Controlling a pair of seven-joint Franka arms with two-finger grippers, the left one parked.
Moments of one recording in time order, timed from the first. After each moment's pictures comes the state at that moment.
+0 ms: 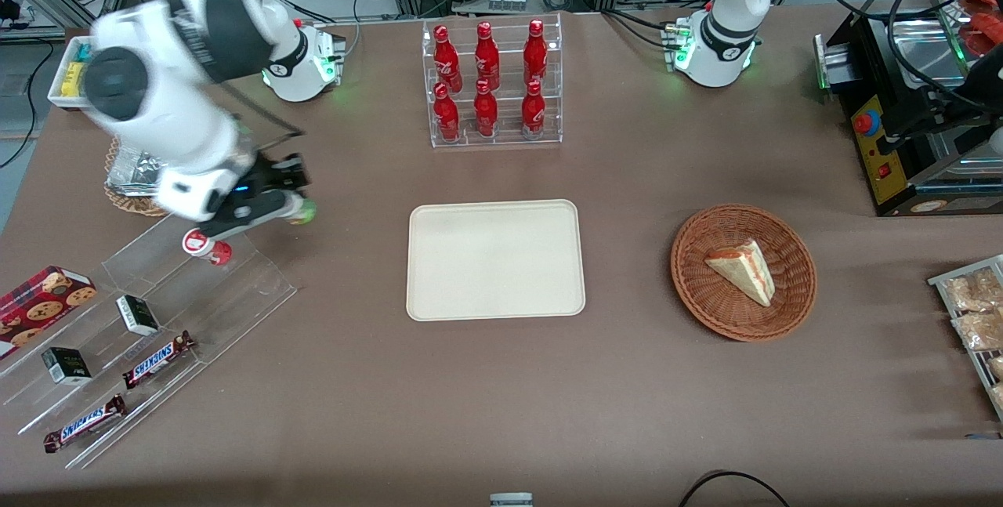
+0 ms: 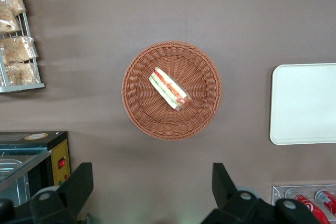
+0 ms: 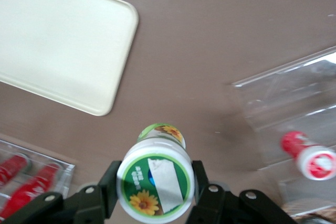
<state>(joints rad) 0.41 0.00 -0.05 -1.87 0.03 1.78 0.02</state>
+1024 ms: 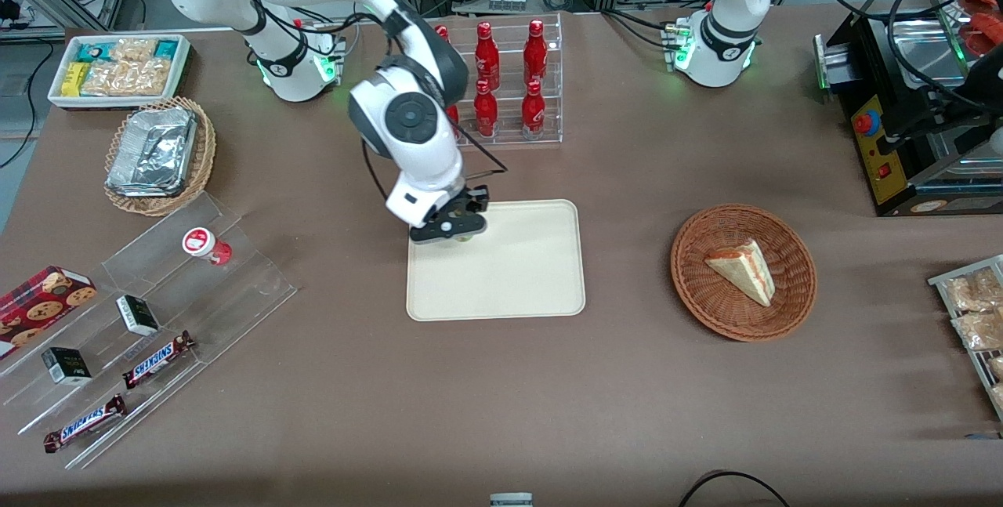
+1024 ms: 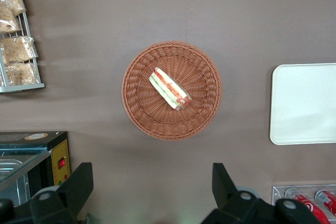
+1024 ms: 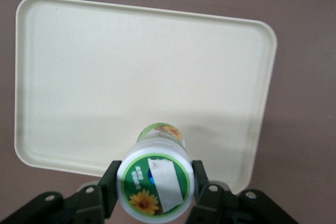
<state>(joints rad) 0.77 0.40 -0.05 -1.79 0.07 2.24 0.56</state>
